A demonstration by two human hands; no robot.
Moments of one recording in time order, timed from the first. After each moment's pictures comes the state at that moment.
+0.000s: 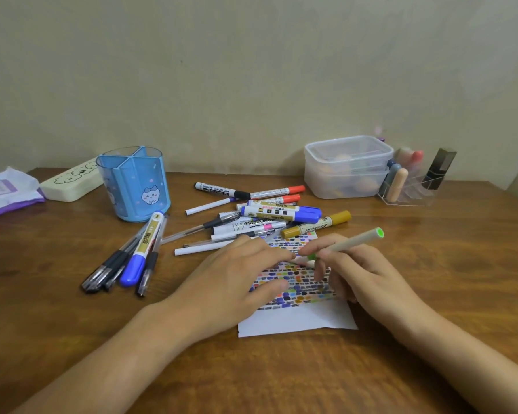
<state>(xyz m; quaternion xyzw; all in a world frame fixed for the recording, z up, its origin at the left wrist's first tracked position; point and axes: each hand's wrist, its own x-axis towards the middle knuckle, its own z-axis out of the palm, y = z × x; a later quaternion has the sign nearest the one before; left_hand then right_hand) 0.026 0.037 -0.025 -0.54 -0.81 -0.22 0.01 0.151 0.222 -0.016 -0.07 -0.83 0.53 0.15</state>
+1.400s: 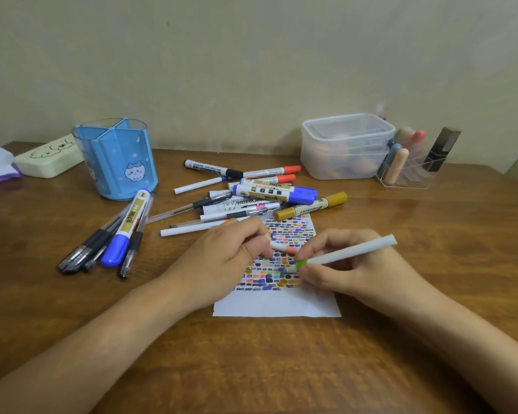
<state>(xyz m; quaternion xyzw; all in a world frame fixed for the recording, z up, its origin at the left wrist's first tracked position) 0.020 0.043 -0.032 -0.46 -0.79 -0.38 -0.10 0.160 0.224 -0.007 -0.08 -0.85 0.52 0.08</state>
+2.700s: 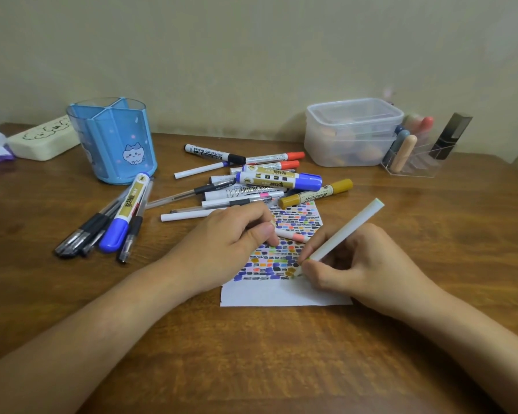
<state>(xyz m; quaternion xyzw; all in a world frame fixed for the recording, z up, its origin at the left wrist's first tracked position) 0.020 0.046 -0.029 -0.45 -0.80 -0.37 -0.11 0.162 0.211 -0.009 -0.06 -0.90 0.43 0.08</state>
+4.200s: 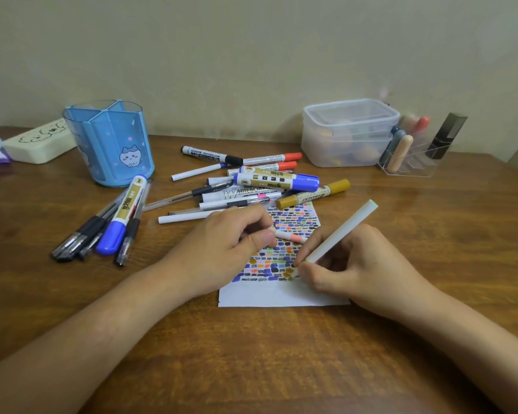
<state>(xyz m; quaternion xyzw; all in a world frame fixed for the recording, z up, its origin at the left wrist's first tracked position) 0.021 0.046 -0.029 -0.47 -0.80 -0.37 -0.11 0.161 0.211 -0.009 -0.05 -0.90 0.42 0.08</state>
